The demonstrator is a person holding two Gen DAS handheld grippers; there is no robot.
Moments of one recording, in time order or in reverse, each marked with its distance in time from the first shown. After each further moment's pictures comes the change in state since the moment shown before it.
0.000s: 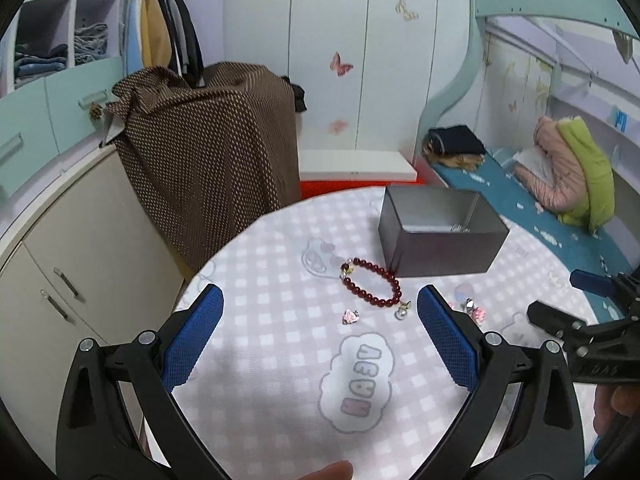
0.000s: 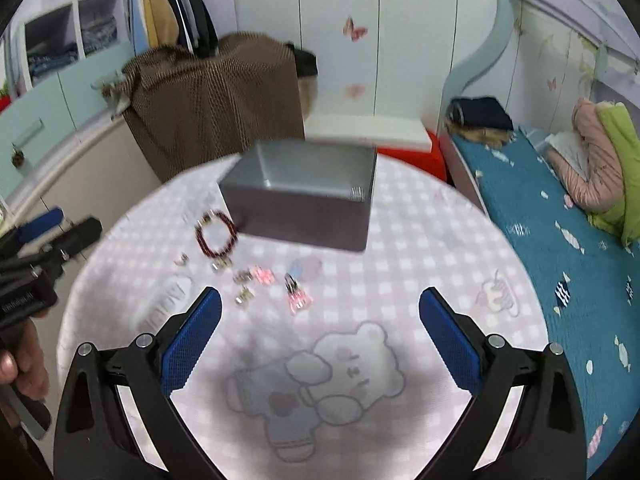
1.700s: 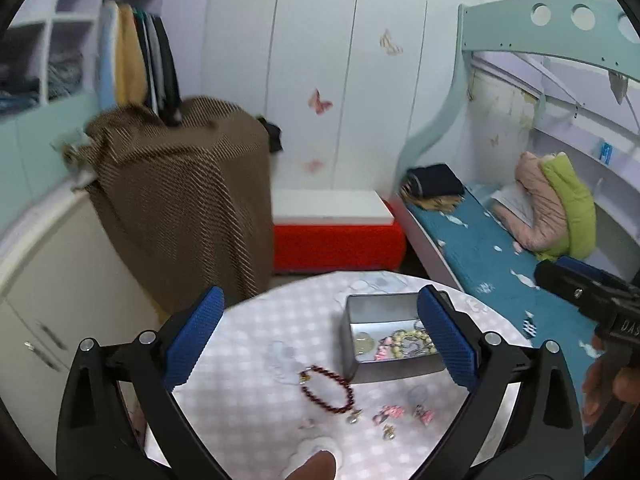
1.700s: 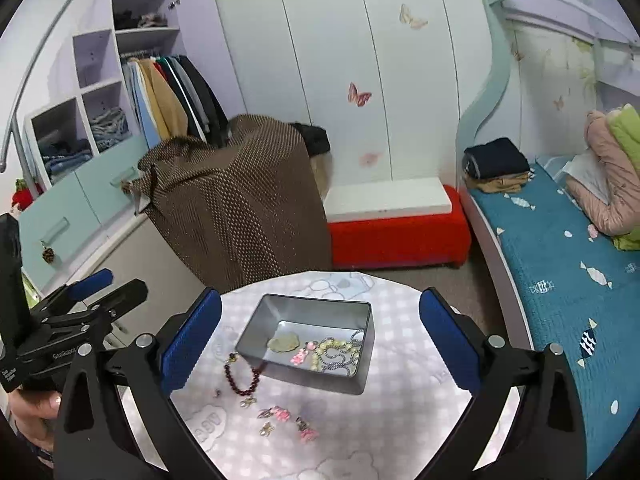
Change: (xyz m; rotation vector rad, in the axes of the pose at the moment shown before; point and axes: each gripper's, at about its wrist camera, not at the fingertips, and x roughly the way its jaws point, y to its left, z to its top) left arm -0.016 -0.021 0.111 -0.014 -0.126 -0.067; right arm -0.057 -0.053 0.106 0.115 -0.248 0.147
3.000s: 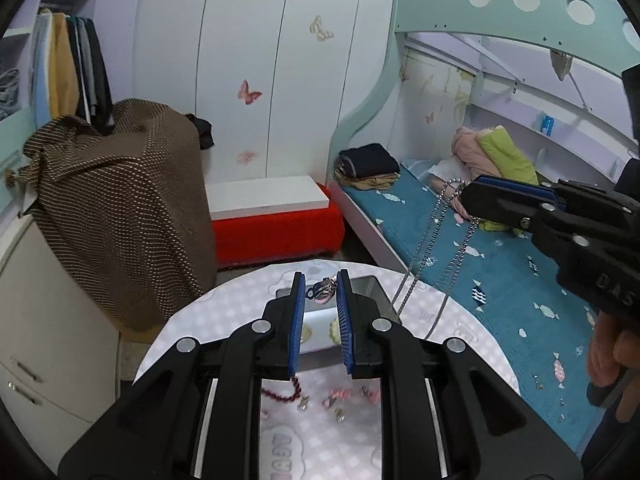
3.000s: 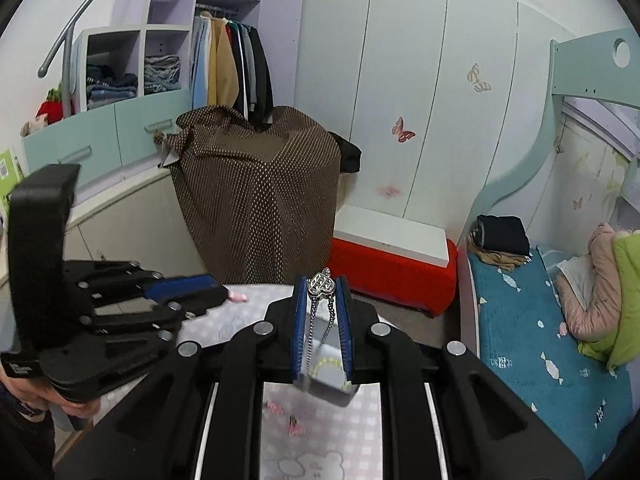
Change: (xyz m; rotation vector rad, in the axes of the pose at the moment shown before) left arm 0.001 -0.028 0.025 0.100 0.091 -0.252; right arm -0.019 0.076 0.039 -0.343 0.012 -0.019
